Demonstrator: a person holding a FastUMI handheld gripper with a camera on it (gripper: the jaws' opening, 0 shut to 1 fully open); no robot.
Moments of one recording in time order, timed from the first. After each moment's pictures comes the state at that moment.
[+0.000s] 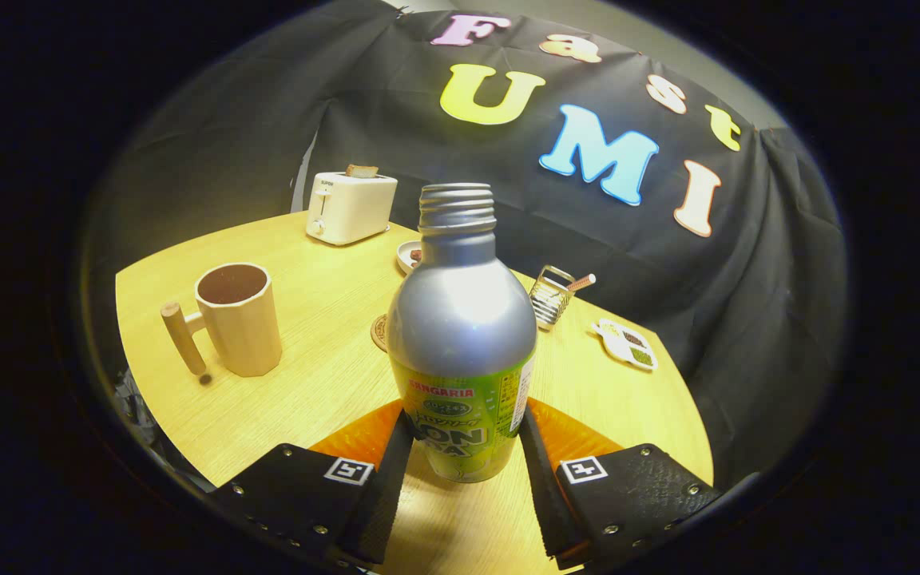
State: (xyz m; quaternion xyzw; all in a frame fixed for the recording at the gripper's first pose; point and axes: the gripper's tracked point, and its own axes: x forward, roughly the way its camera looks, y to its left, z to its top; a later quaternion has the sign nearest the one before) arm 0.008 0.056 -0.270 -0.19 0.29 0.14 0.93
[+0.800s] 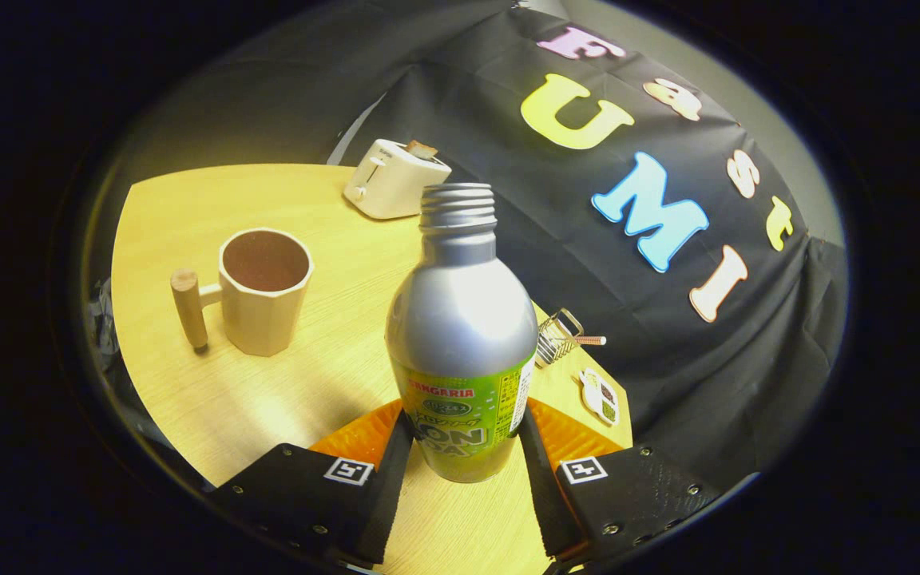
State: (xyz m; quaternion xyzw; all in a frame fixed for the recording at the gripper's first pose) arm 0.011 0.103 -0.253 -0.35 0.28 0.17 0.88
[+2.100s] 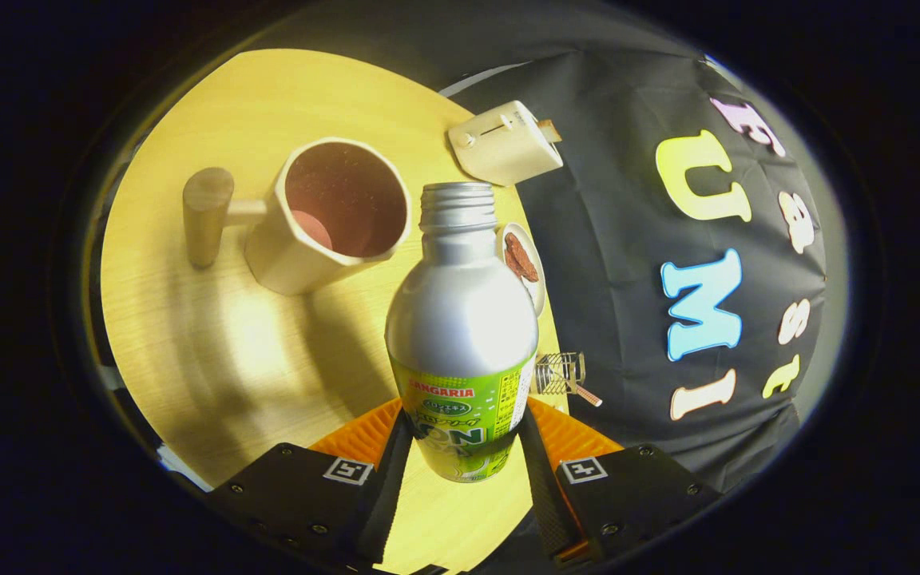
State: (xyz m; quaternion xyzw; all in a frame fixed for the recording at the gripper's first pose) arm 0.023 0.139 -0.269 -0.58 0.30 0.22 0.73
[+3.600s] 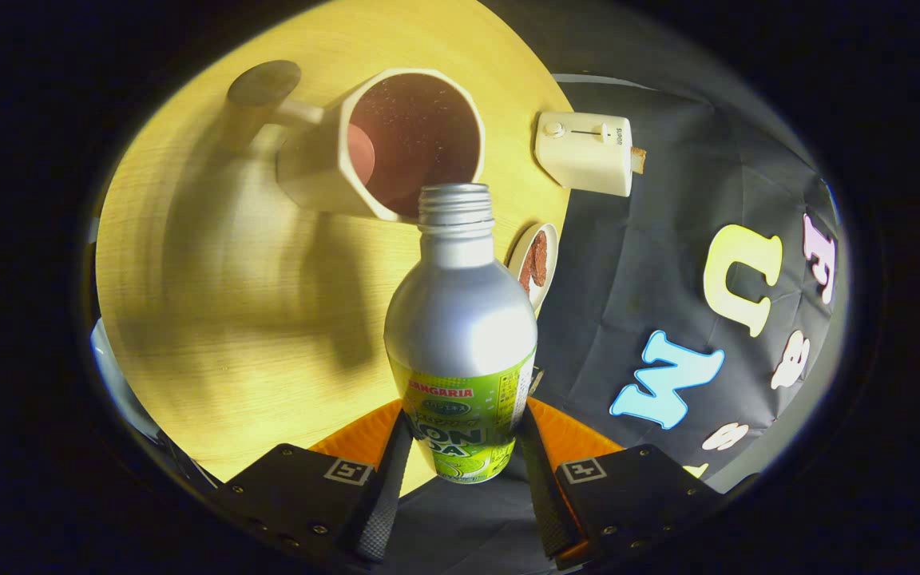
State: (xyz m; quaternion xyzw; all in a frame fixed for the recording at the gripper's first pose) arm 0.042 0.139 -0.251 -0.75 0.29 0.23 0.55
